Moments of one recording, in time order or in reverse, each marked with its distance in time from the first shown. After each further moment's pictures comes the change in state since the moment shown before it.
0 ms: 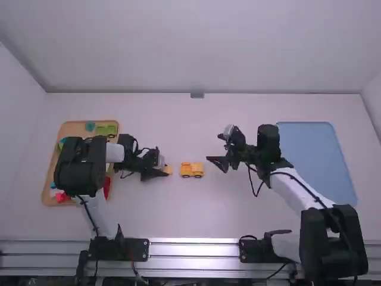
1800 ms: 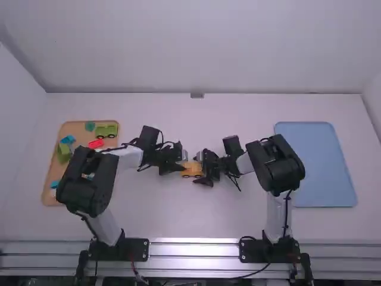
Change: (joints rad) left arm -0.286 -0.150 -0.004 0.202 -0.215 -0.424; right arm 0.159 0.742 0.162 0.212 -0.075 -0.496
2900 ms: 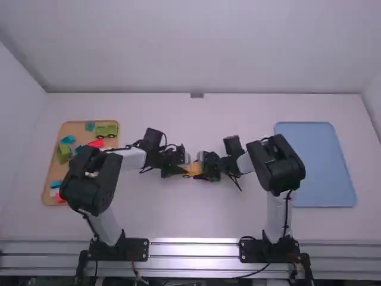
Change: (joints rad) left arm -0.038 0.015 -0.010 0.023 -0.021 0.000; right arm -0.003 0.001 0.000 -0.005 -0.001 -0.019
